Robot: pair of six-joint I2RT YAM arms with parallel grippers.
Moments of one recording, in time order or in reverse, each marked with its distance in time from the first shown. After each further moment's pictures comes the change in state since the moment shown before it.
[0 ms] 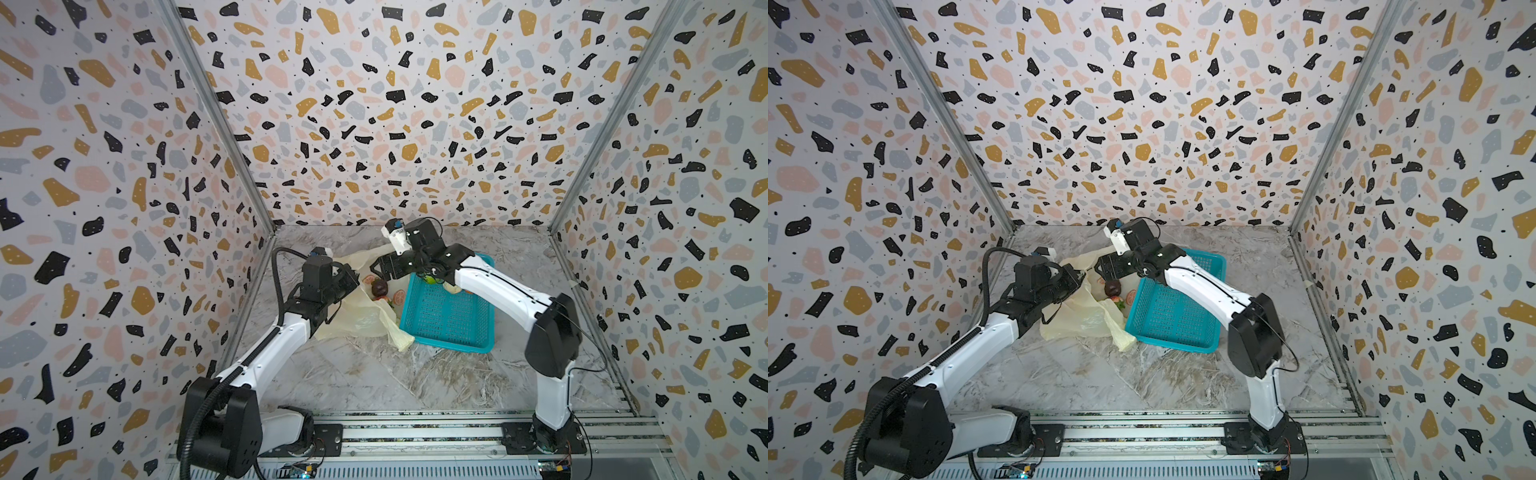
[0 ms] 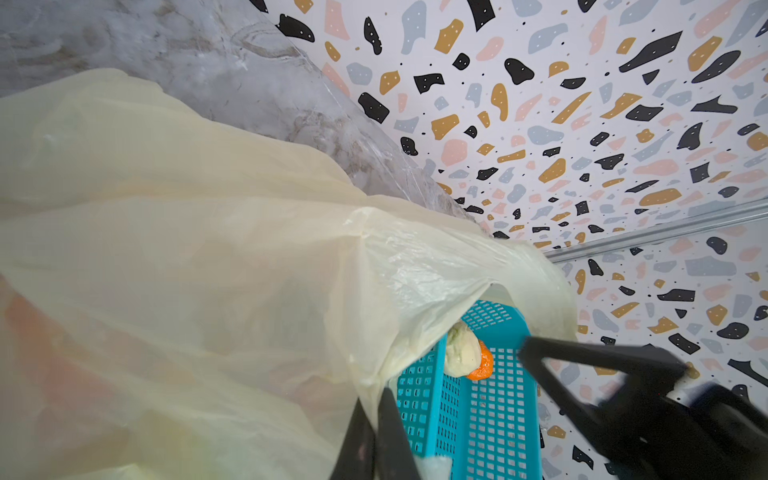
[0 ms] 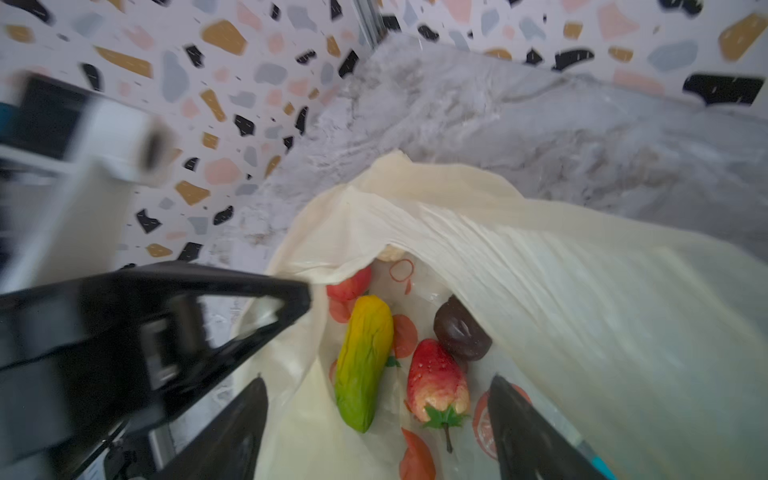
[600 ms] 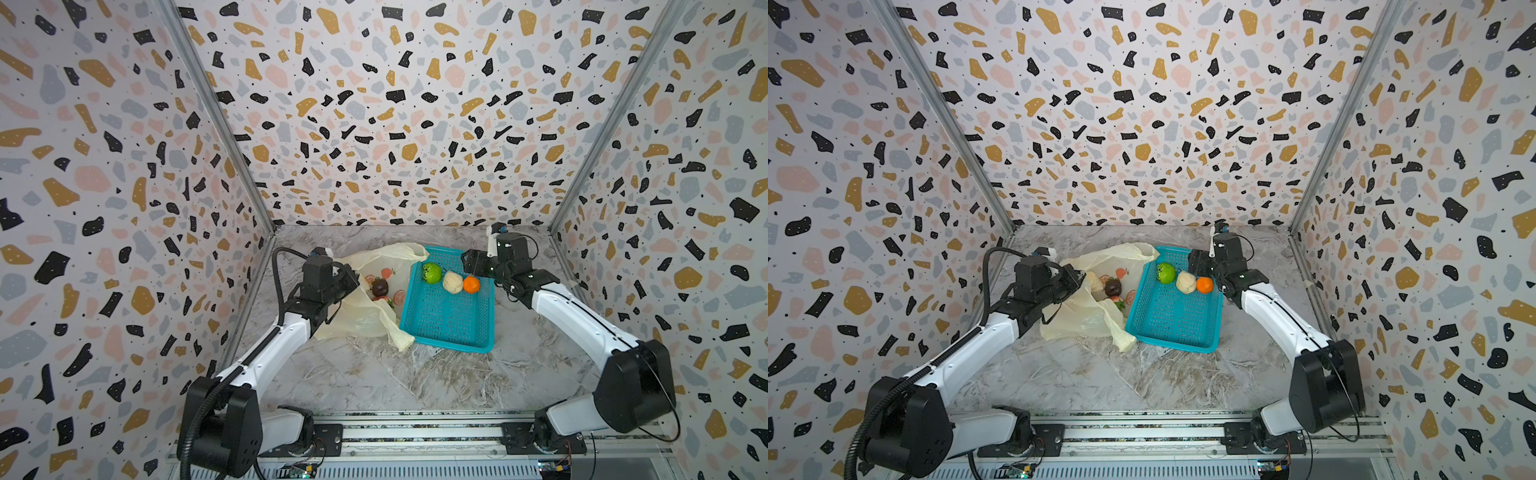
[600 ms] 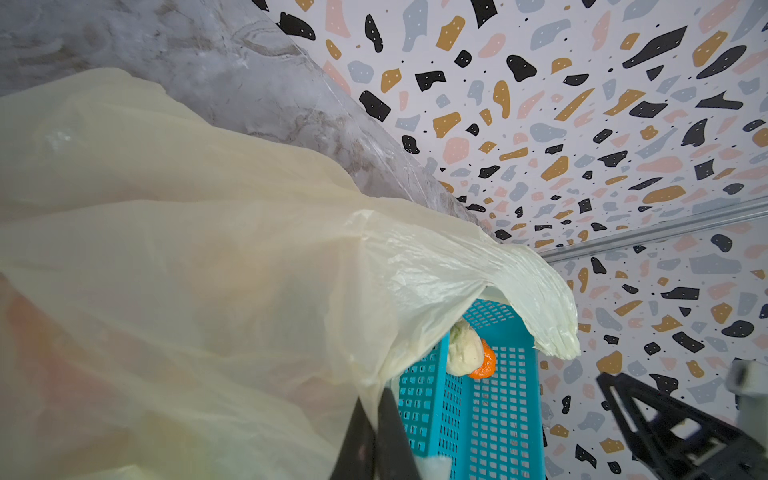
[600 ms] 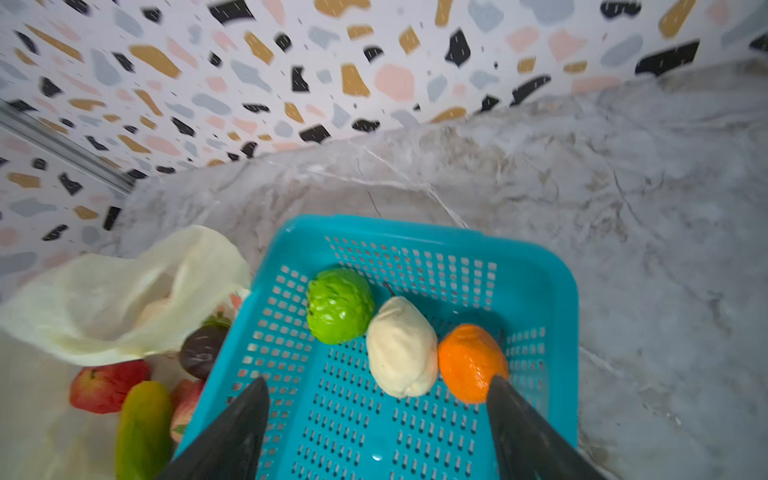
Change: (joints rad) left arm 0.000 0.004 0.000 -0.003 0.000 0.004; right arm -0.399 -0.319 -0.588 0.167 0.248 0.141
